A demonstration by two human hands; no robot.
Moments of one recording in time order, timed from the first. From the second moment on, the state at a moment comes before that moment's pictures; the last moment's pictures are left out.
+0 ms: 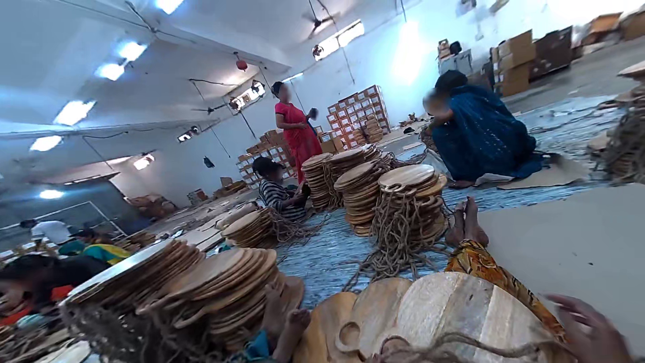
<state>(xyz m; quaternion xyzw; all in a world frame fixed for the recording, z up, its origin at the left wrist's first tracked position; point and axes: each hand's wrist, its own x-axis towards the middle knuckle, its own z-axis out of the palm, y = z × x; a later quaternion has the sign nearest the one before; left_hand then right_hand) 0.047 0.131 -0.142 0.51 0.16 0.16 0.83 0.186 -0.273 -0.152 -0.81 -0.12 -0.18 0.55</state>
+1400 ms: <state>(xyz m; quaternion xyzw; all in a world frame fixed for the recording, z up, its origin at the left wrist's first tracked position) 0.063 0.096 -0.143 0.48 0.33 0.07 0.81 0.200 -0.312 -0.120 -0.80 -0.14 0.28 0.51</state>
